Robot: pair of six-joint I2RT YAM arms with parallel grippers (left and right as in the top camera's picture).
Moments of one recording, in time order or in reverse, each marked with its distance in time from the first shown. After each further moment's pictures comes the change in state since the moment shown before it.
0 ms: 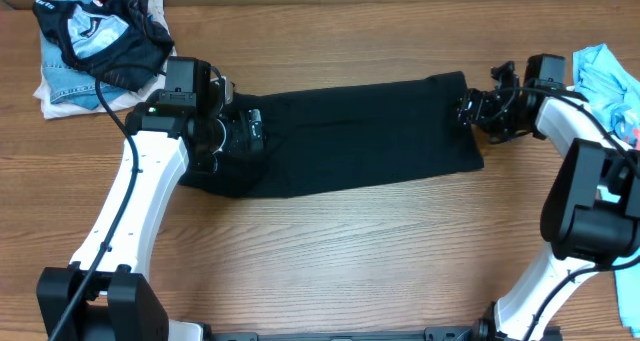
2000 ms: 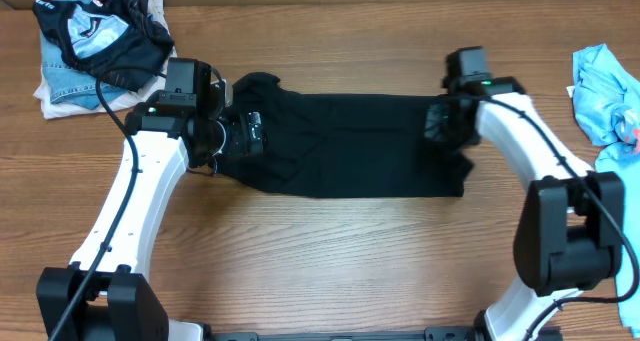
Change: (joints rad) left arm 0.000 0.000 0.000 -0.026 0.000 0.000; right arm 0.367 -0.179 -0.002 -0.283 0.496 0.218
